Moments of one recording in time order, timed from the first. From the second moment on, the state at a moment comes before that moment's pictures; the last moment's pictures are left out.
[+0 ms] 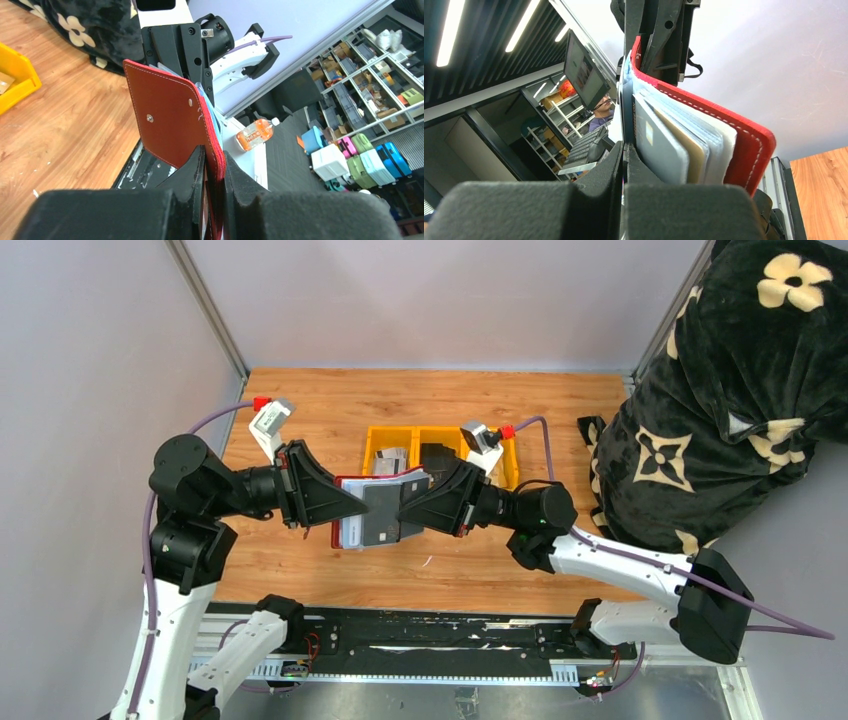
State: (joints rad) left arm -0.28 0.76 1.27 -0.44 1.12 -0.78; right arm 0.99 1.20 0.75 1.14 -0.54 1.14
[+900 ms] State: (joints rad) left arm -0.28 0.76 1.28 -0.42 1.14 -0.78; right arm 0.98 1.16 0.69 1.18 -0.53 1.16
